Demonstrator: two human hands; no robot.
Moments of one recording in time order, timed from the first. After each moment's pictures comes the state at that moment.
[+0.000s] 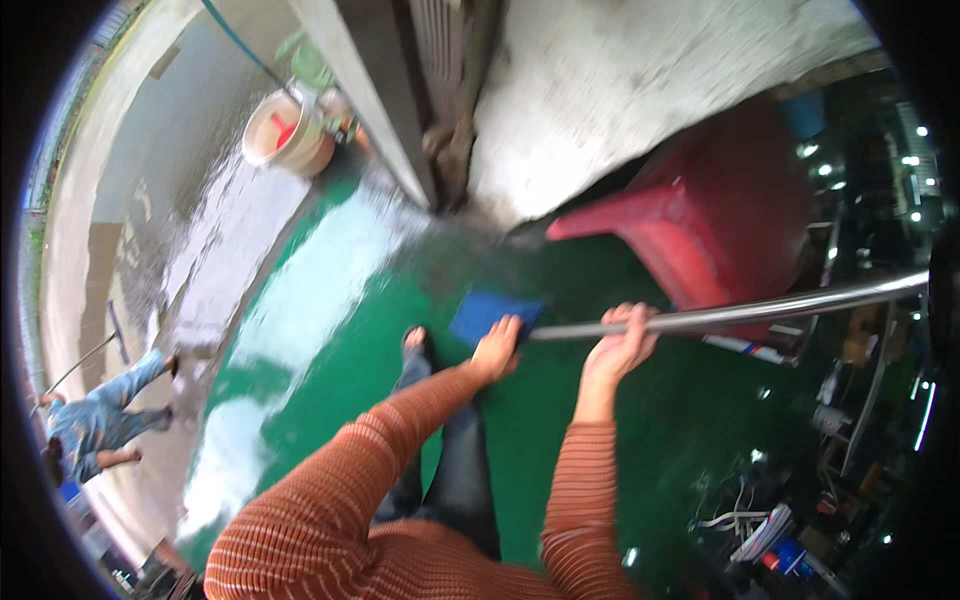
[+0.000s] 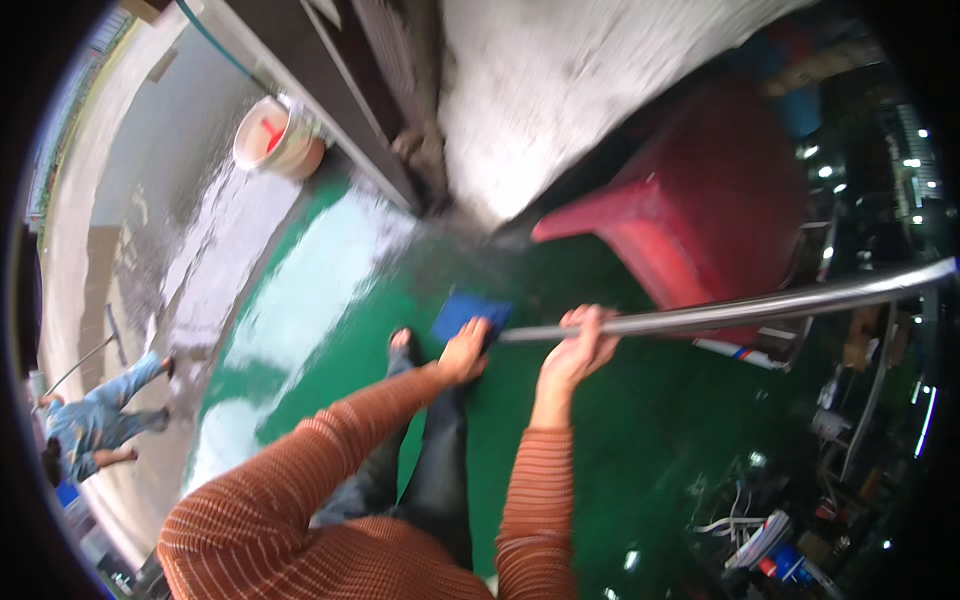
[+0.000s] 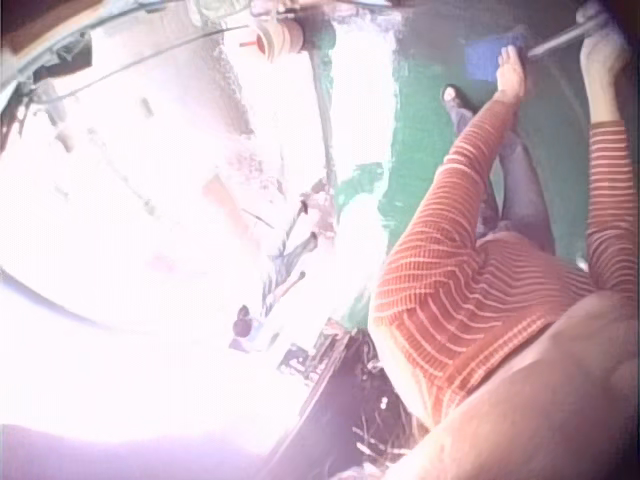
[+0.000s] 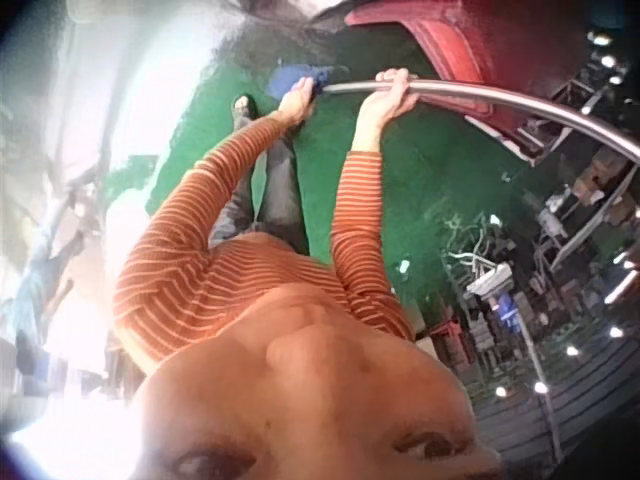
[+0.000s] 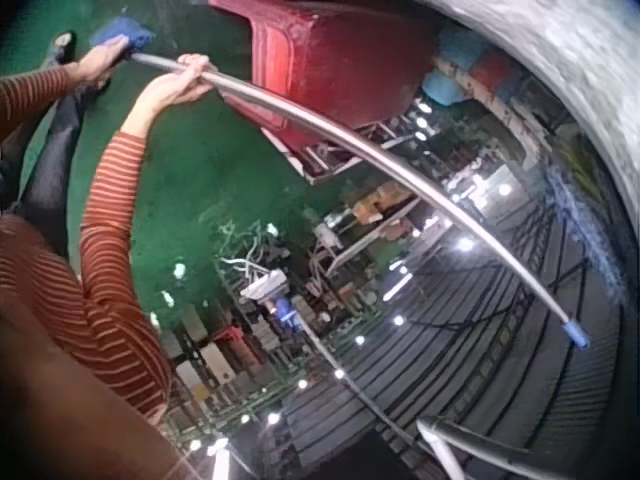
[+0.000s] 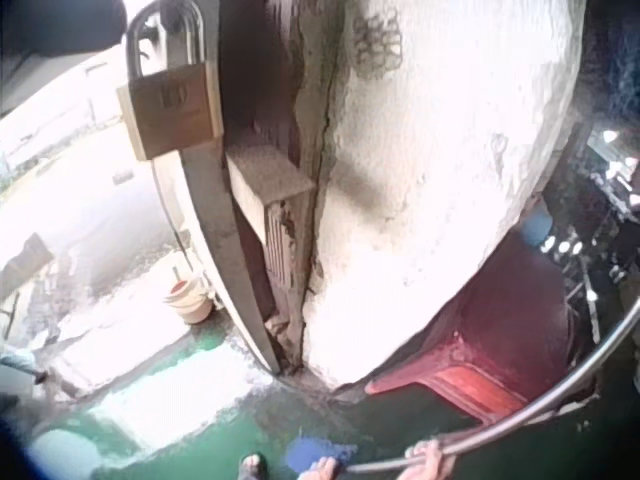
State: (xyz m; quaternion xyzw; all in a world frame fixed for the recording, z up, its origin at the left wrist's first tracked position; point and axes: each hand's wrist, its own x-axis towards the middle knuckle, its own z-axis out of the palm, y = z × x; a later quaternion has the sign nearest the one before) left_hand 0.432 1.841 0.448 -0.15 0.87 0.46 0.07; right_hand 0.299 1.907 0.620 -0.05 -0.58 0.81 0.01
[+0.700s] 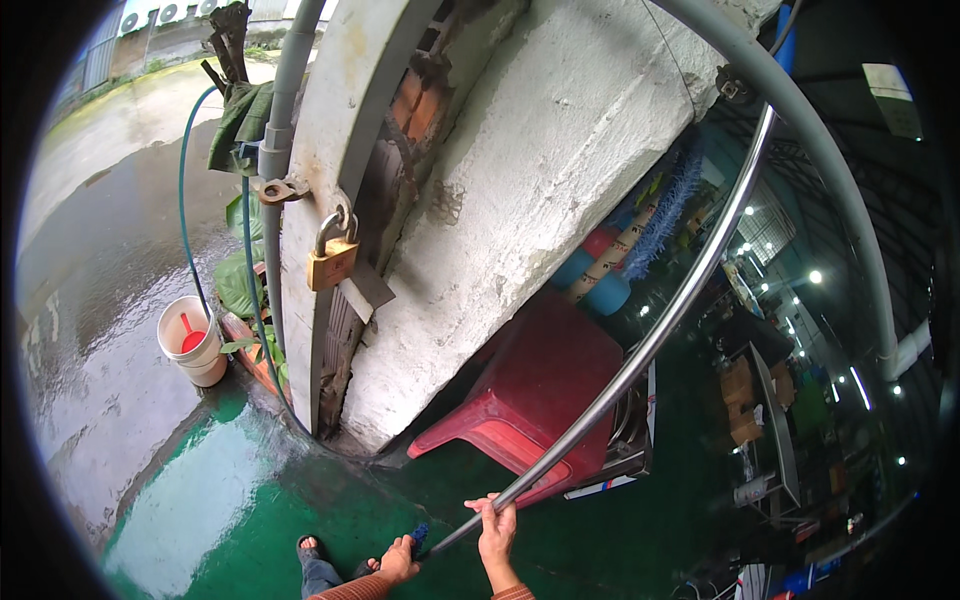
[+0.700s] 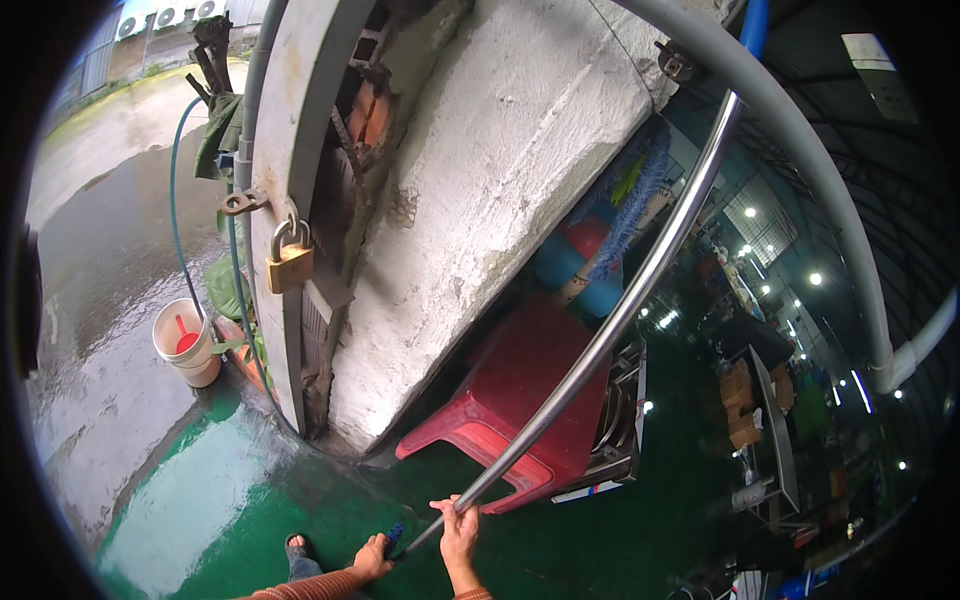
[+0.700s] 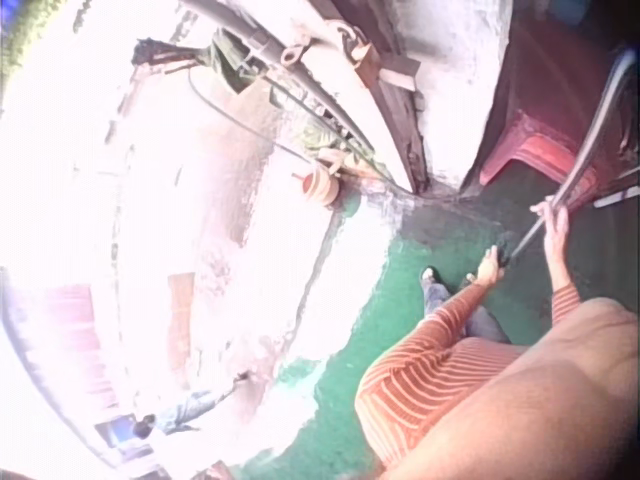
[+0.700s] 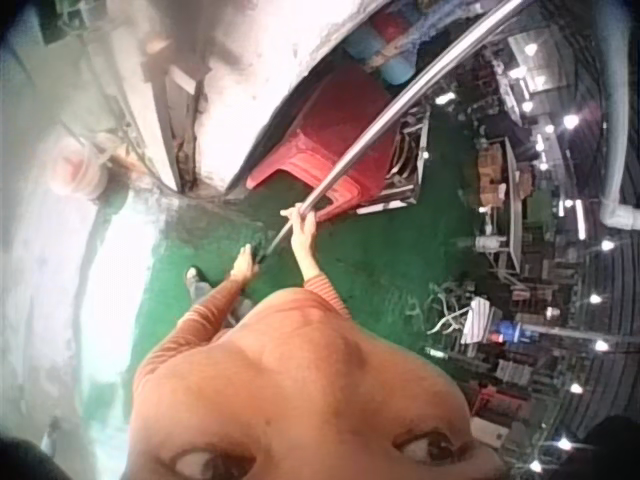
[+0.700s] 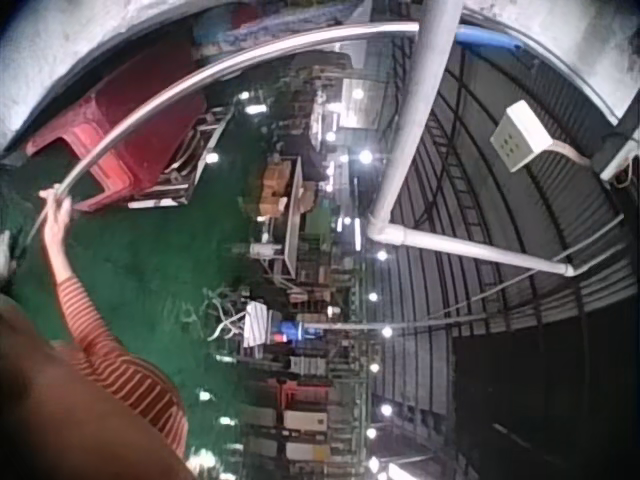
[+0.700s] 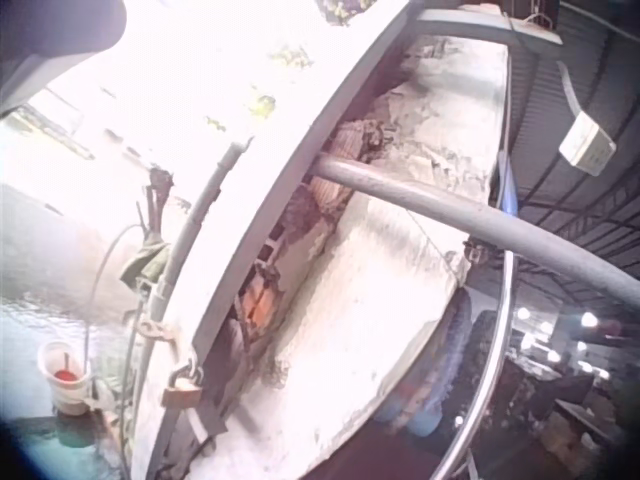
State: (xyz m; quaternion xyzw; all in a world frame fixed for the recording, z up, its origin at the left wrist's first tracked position) left_hand 0.491 1.891 0.531 -0.21 0.82 0.51 0.14; right_hand 0.364 1.963 0.719 0.16 -0.71 0.69 -0.04
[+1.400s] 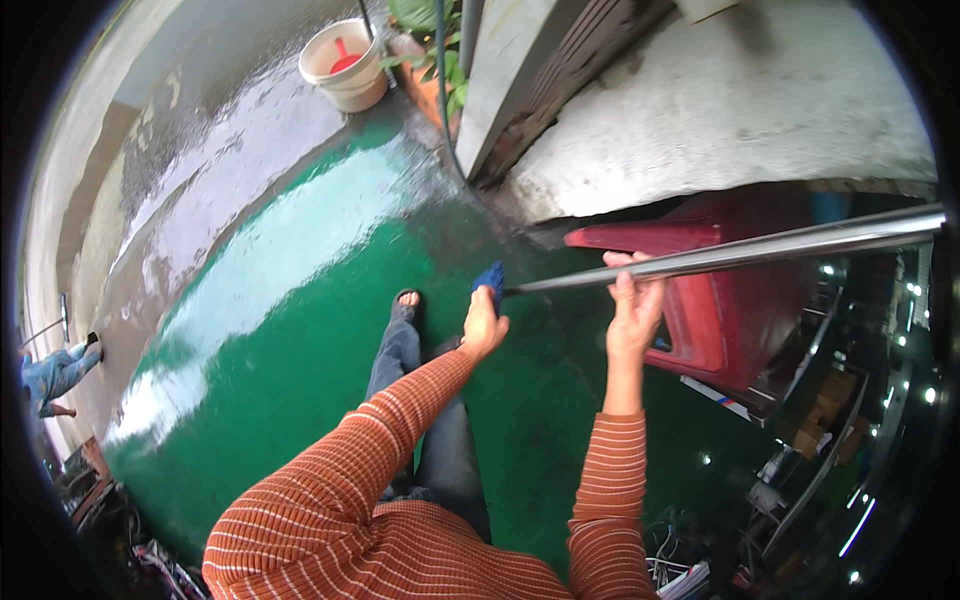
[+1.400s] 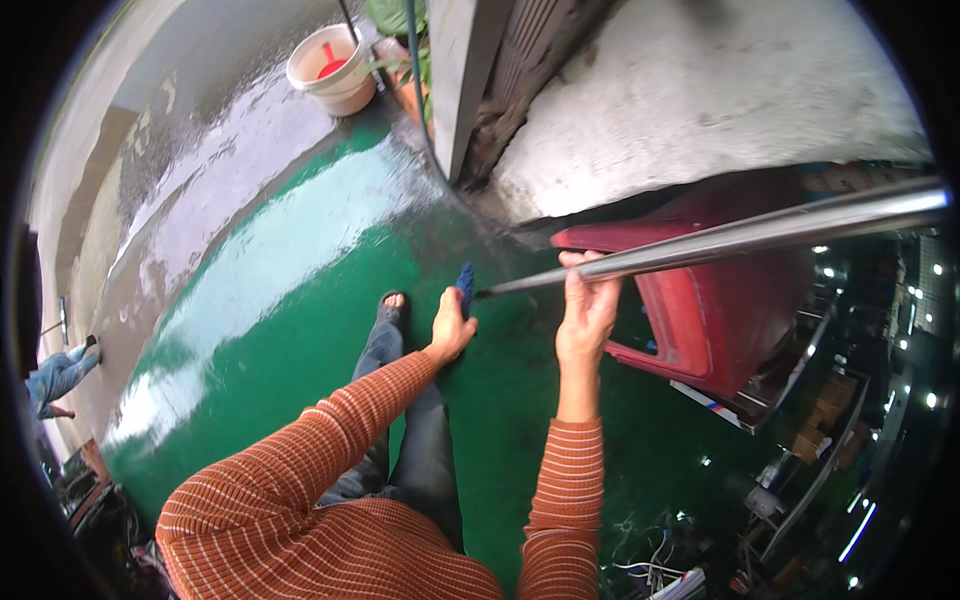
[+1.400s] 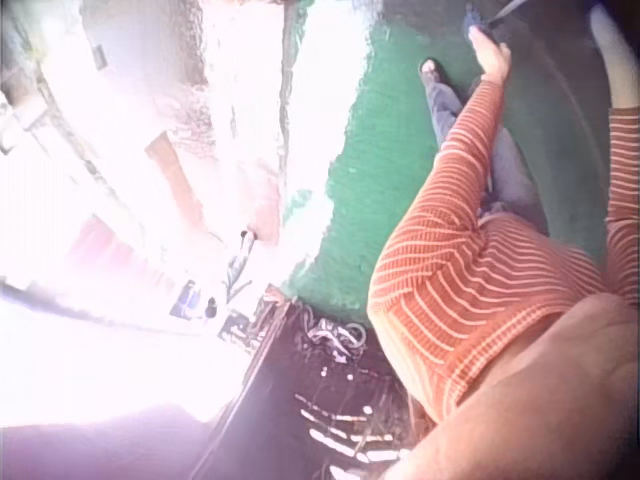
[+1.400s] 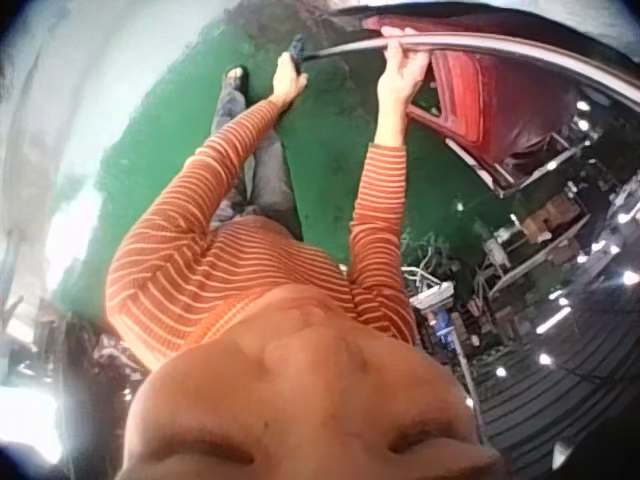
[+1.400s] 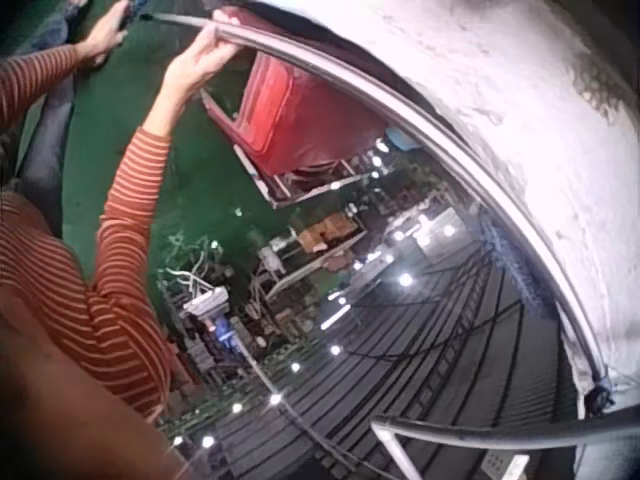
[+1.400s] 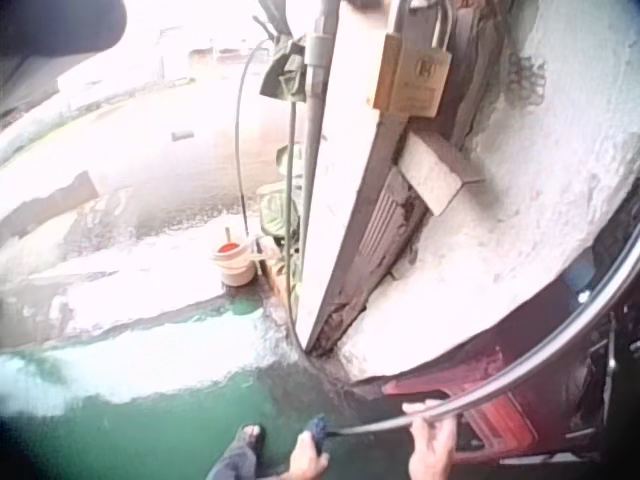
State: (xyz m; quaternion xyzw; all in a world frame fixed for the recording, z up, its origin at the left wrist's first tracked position) left_hand 0.469 1.845 0.430 -0.49 0.70 0.50 -0.12; right_hand 0.309 1.872 0.638 0.30 -0.72 0.59 -0.17
